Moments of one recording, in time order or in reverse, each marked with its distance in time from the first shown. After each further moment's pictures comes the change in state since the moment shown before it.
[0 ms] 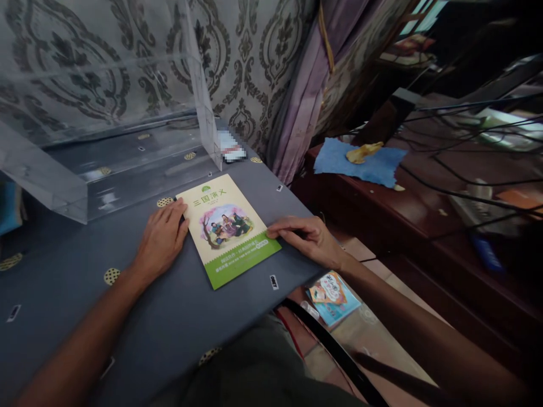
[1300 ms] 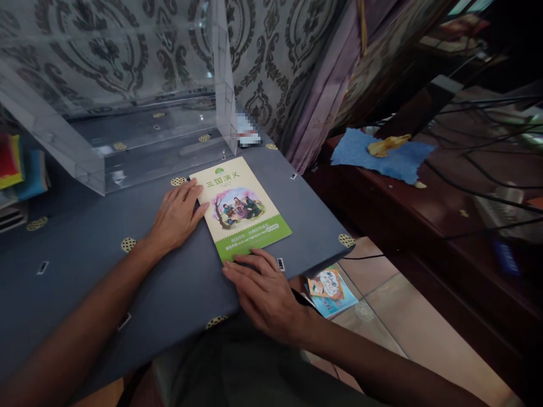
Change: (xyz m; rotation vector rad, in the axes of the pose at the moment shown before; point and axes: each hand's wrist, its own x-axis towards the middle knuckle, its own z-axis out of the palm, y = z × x) left_hand -0.004 0.002 -0.003 0.006 -0.066 0.013; right_hand -0.054 -0.067 0.115 -0.434 -0.019 -0.376
